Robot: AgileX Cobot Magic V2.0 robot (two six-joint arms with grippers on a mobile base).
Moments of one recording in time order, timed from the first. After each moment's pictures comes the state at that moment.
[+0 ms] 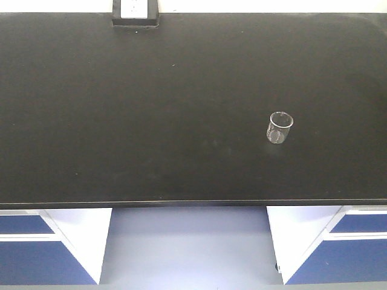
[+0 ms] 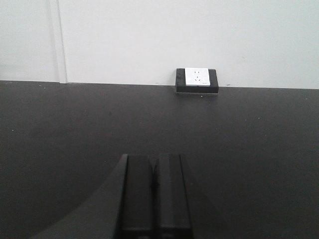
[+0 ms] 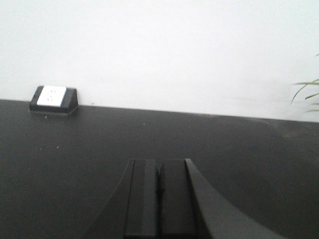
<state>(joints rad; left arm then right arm) 0.01 -0.01 0.03 0.15 0.11 -0.26 0.13 0.46 -0.48 -0.25 0.19 0.22</state>
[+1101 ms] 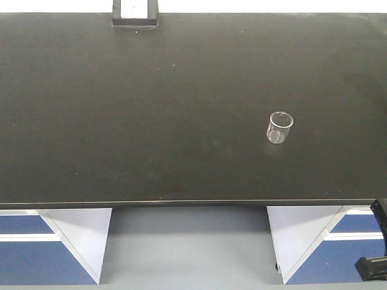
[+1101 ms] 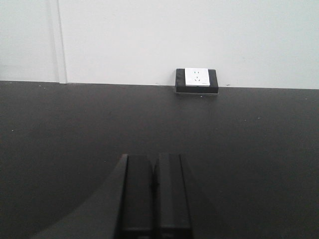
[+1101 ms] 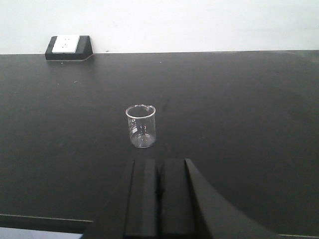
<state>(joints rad) 0.01 -0.01 0.03 0.15 0.11 -0.26 0.13 -0.01 0.03 0.00 0.22 0.06</state>
